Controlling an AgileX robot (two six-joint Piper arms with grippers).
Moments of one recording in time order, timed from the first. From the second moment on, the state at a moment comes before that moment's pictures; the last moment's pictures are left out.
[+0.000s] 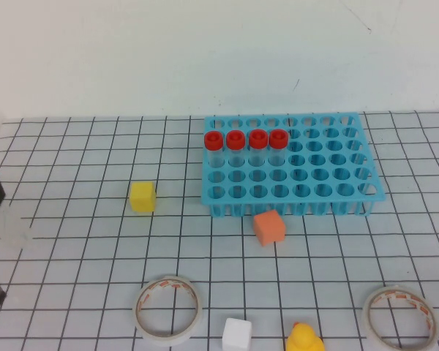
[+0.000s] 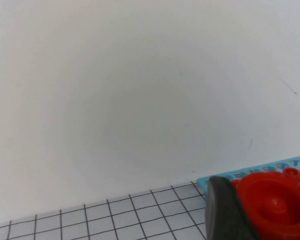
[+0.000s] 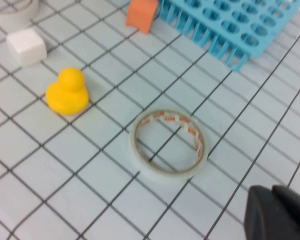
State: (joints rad) right arm 0.77 0.30 -0.51 -0.32 0.94 0.07; left arm -0.05 0.50 -0.46 -1.67 0.27 1.62
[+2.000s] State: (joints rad) right arm 0.77 0.30 -0.48 -0.32 0.94 0.07; left arm -0.63 1.67 -1.02 0.33 -0.68 -0.44
